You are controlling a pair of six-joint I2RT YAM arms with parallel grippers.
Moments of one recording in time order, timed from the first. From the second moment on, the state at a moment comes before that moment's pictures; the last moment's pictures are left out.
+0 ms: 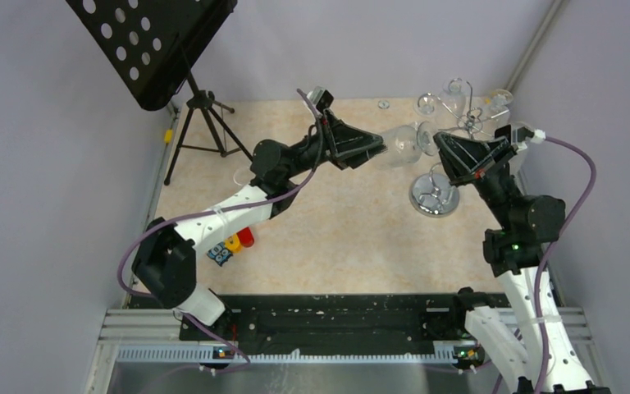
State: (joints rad) left arm -0.73 1.53 1.17 1.03 0.60 -1.78; right arm 0.11 0.68 0.77 0.53 -0.51 1.87
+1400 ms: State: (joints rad) left arm -0.58 1.42 1.52 -0.56 0.20 -0.47; right arm 0.14 0.60 0.99 -0.34 -0.26 1.19
